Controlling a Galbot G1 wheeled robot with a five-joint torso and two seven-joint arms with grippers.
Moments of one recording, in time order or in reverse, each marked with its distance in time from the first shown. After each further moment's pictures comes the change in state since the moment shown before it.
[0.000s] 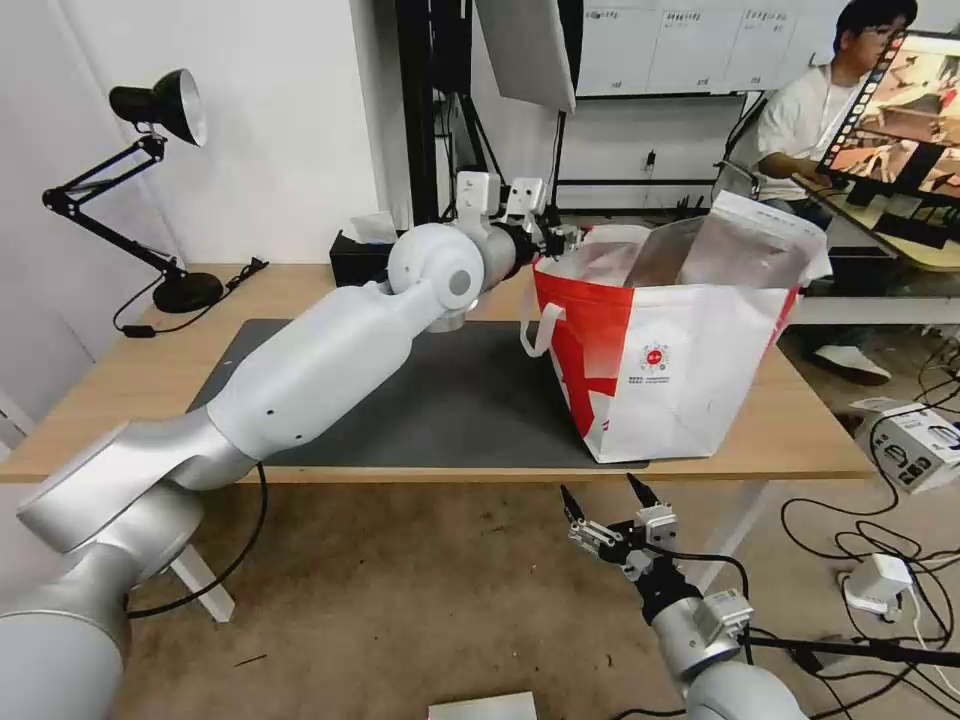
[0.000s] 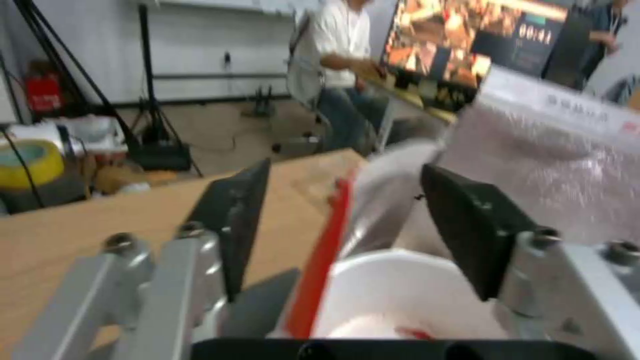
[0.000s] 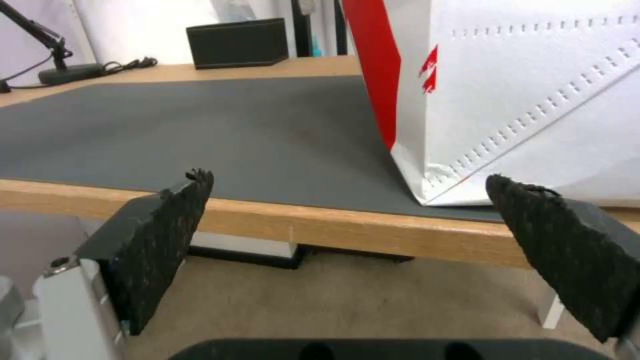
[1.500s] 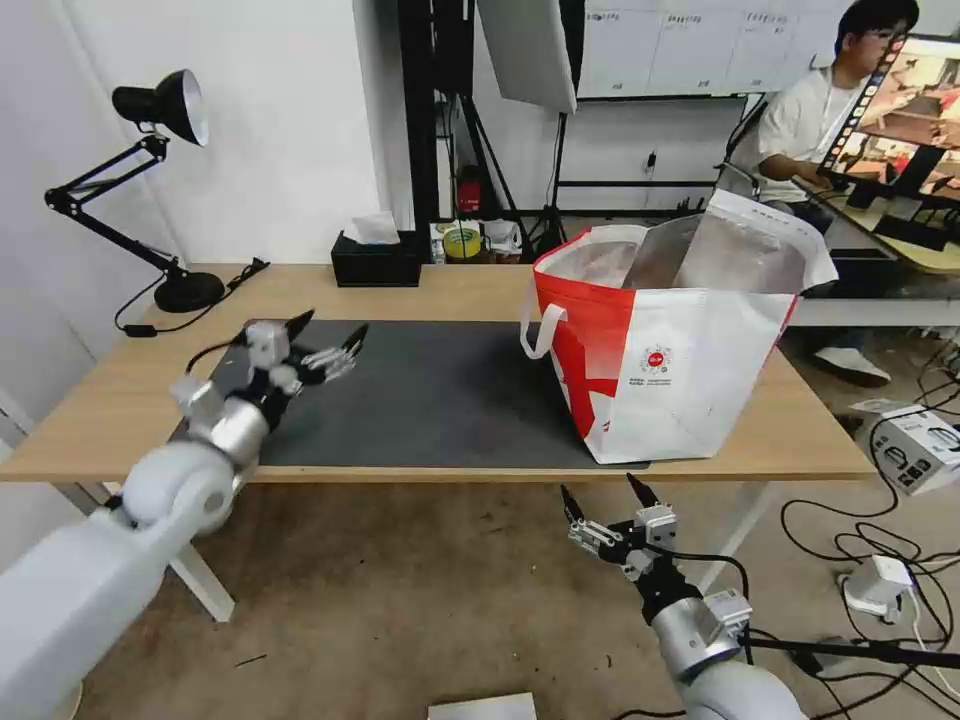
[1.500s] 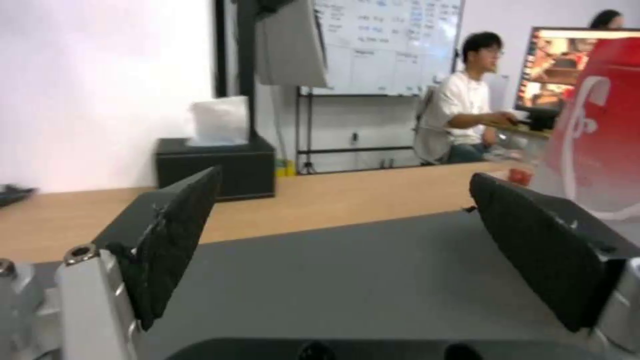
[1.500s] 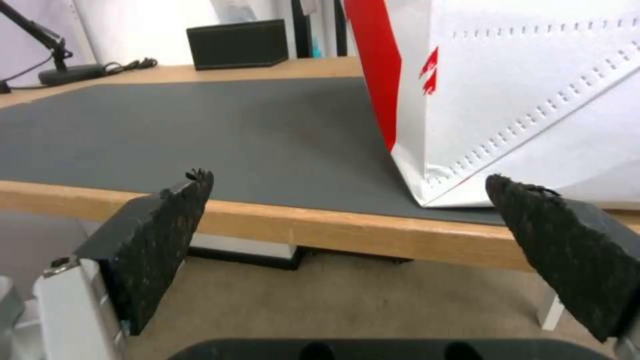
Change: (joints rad) left arm 1.147 0.479 -0.785 -0.355 0.427 -0.496 0.345; right arm 0.000 0.000 0.000 0.000 0.000 0.000 0.000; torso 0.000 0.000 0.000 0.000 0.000
